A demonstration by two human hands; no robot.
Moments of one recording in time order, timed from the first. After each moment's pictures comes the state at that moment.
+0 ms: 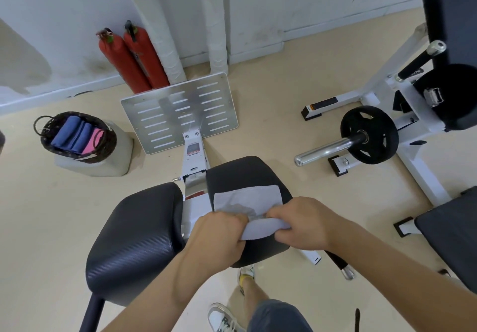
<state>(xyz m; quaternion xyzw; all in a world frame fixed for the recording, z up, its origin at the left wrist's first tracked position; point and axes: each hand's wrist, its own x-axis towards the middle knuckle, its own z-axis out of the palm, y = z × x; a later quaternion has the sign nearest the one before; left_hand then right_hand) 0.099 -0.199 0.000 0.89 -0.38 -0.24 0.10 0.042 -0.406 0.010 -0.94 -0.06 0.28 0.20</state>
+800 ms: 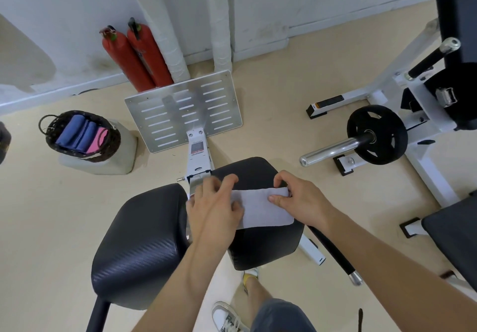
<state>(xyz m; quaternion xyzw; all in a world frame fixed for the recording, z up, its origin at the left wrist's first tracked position) 0.126 -0.215 -0.007 0.97 -0.15 -0.12 0.14 0.078 -0.409 -0.015 -0.88 0.19 0.22 0.38</state>
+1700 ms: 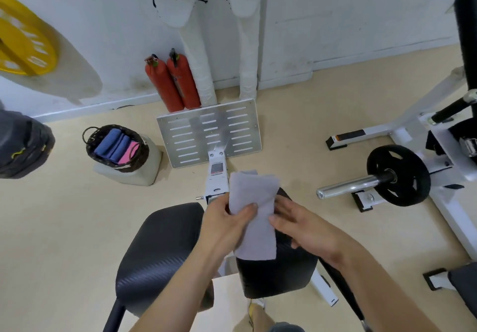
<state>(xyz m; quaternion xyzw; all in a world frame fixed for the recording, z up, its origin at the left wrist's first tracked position) 0.148 -0.211 0.066 0.80 0.05 -0.26 0.54 0.097 -0.383 0.063 -0.71 0.17 0.31 0.62</state>
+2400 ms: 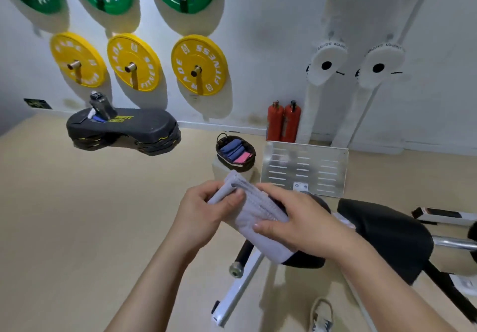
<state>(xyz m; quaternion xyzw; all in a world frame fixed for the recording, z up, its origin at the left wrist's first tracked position) -0.081 0.177 0.203 0.76 0.01 0.01 0.65 -0.061 -0.021 0.218 -0.88 -0.25 0.15 0.38</state>
